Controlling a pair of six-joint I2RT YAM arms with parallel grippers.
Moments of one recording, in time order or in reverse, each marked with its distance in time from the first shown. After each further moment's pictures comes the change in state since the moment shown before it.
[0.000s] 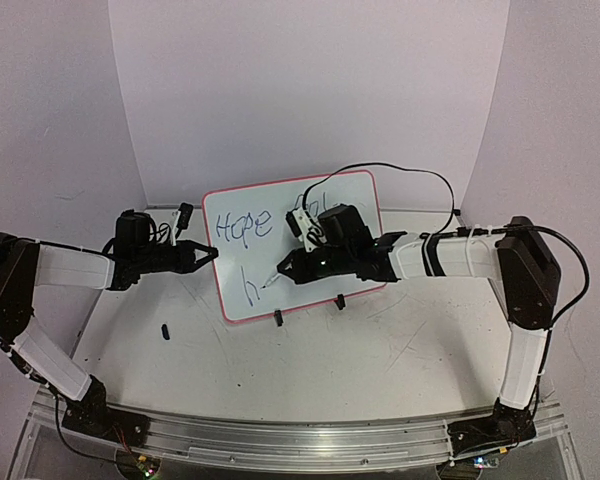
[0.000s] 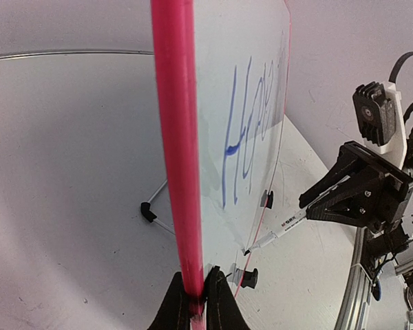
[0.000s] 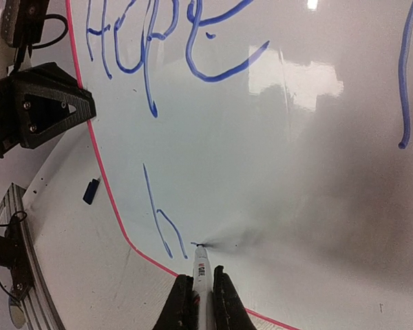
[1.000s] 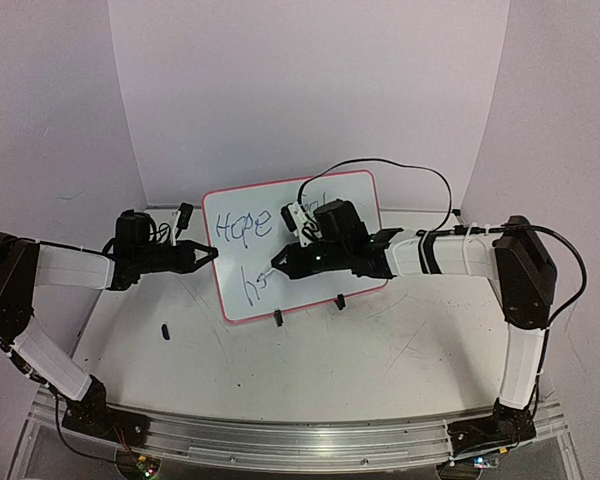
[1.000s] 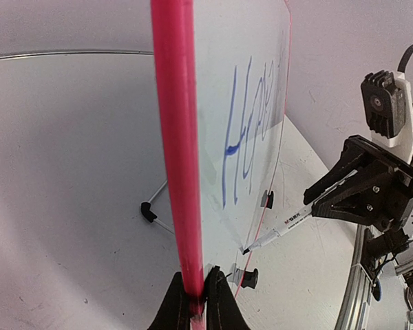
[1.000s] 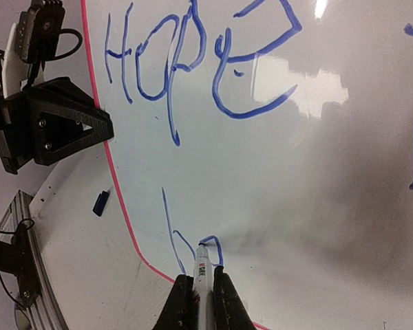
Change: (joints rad) left arm 0.000 0.000 0.000 0.000 -0.002 0.000; right arm 0.008 0.021 0.058 0.000 -0.007 0.001
